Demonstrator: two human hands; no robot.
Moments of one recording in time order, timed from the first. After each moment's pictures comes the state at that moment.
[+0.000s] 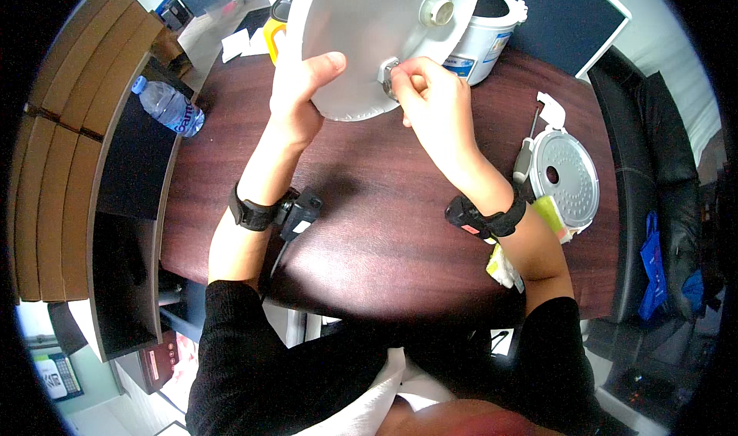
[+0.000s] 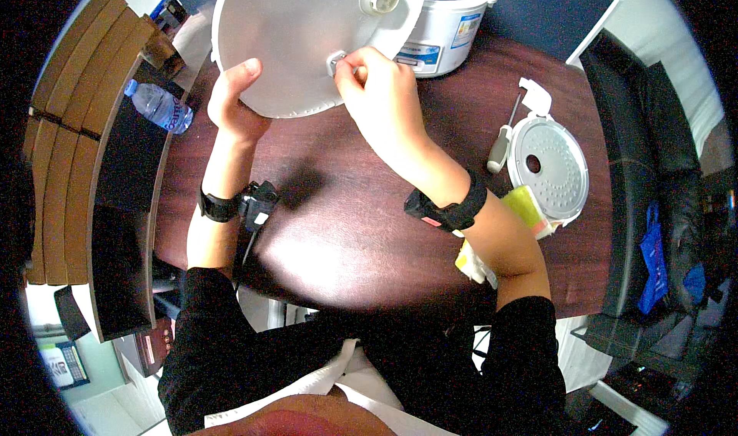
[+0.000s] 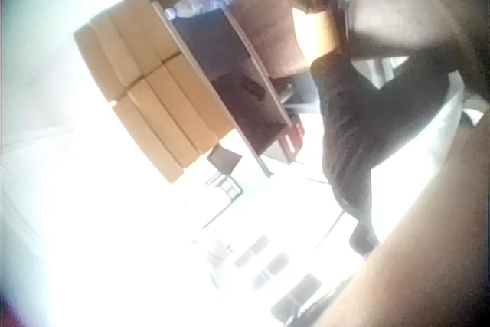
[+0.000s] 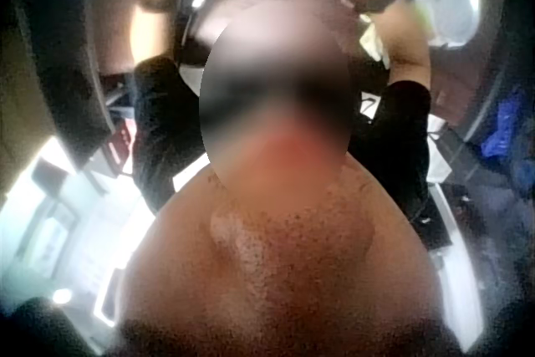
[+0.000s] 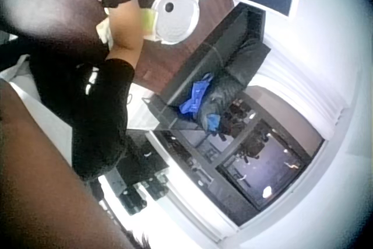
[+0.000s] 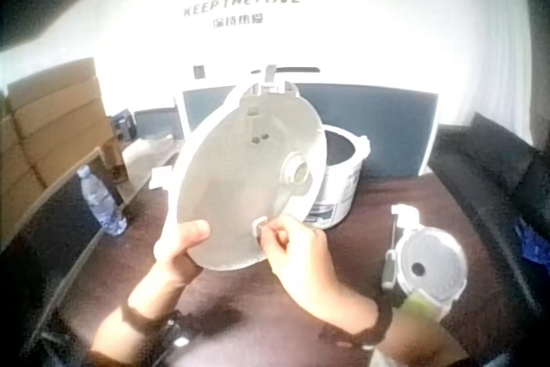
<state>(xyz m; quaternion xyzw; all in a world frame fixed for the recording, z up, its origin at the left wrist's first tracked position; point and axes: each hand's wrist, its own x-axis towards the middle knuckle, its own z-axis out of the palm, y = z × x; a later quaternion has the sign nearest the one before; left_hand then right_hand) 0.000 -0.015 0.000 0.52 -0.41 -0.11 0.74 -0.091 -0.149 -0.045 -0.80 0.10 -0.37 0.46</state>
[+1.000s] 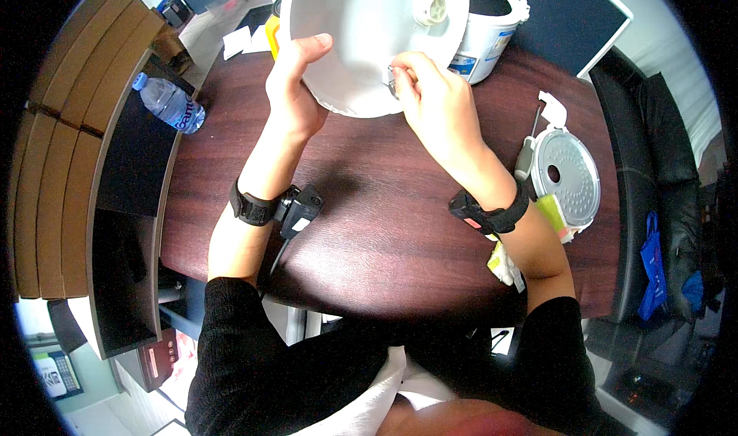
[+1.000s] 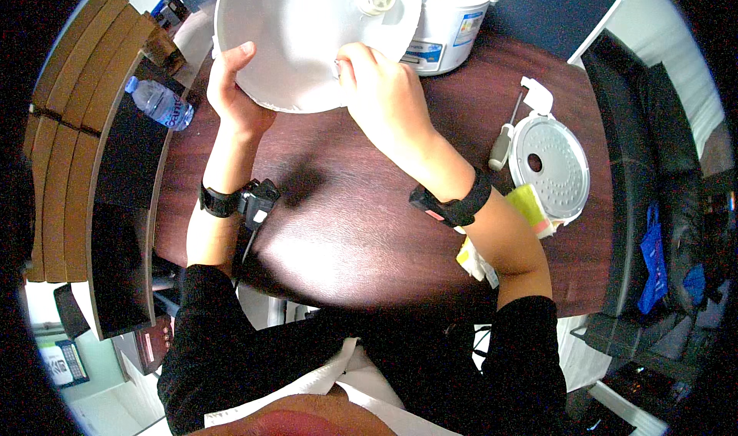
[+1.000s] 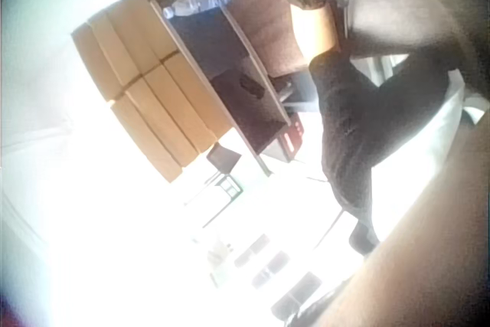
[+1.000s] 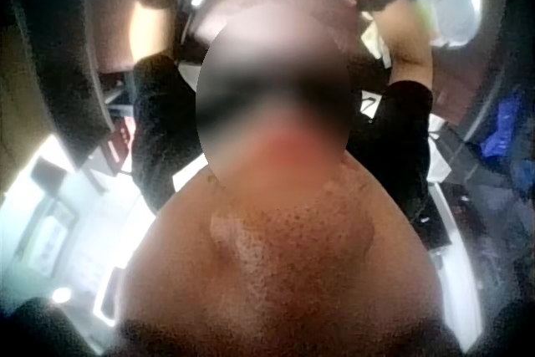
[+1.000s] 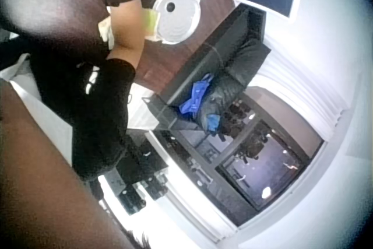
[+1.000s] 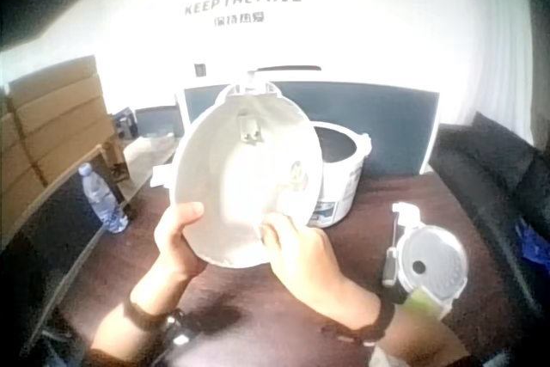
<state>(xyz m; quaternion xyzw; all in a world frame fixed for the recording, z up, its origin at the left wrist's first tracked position) 0.003 -0.019 -0.004 0.50 -0.32 -0.13 0.79 -0.090 -0.154 -0.046 -0.85 0.00 -0.45 0.26</state>
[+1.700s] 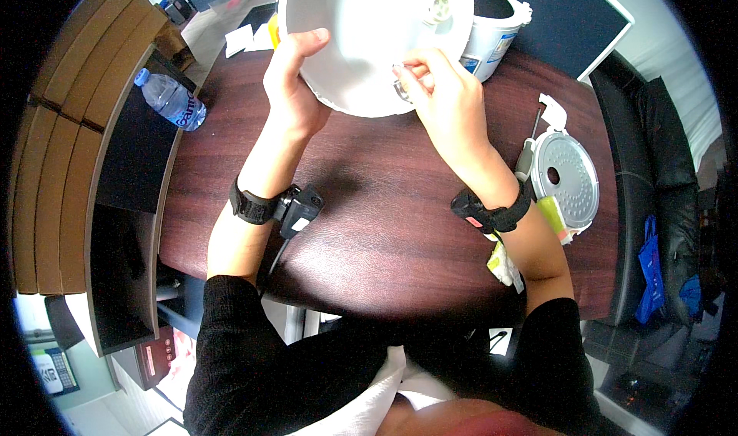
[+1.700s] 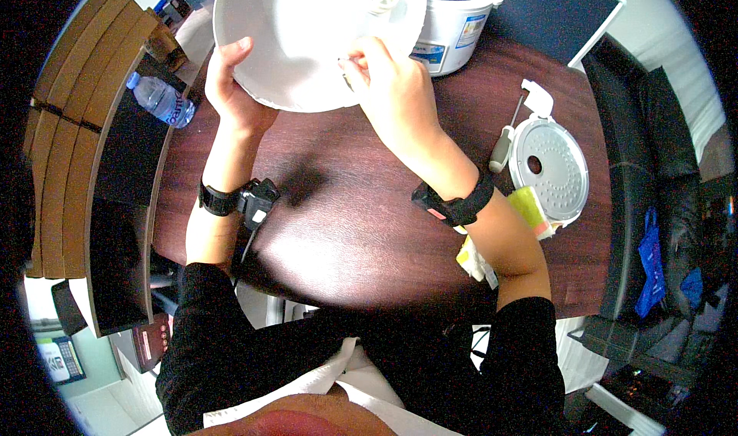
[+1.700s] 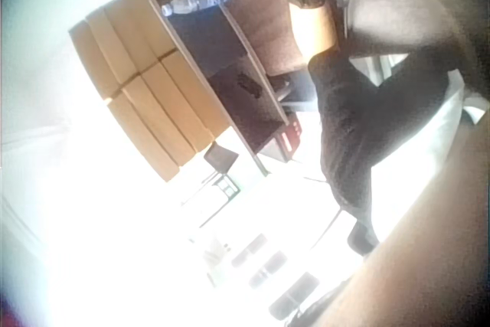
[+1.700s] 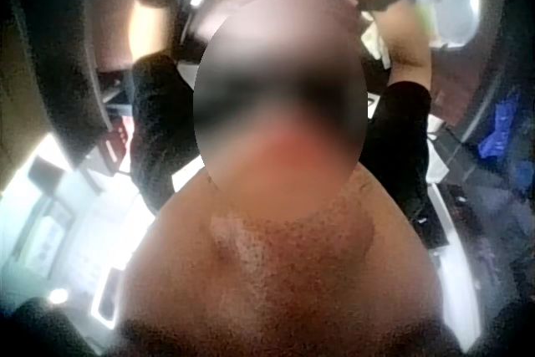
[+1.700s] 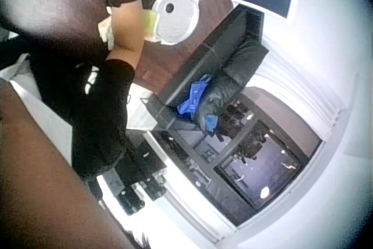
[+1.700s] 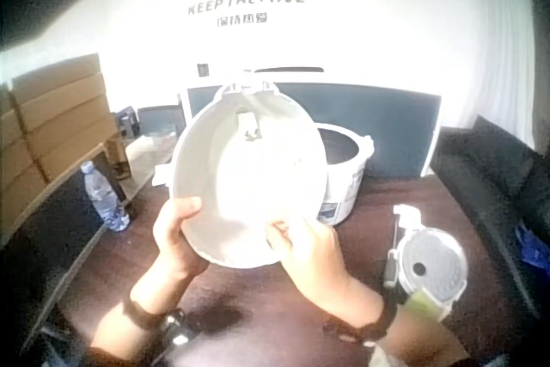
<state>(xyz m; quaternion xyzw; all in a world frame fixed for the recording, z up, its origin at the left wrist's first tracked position) 0.002 -0.016 0.000 0.46 -0.32 -0.16 0.81 -0.093 -0.155 -0.038 -0.84 0.00 -0.48 0.25</state>
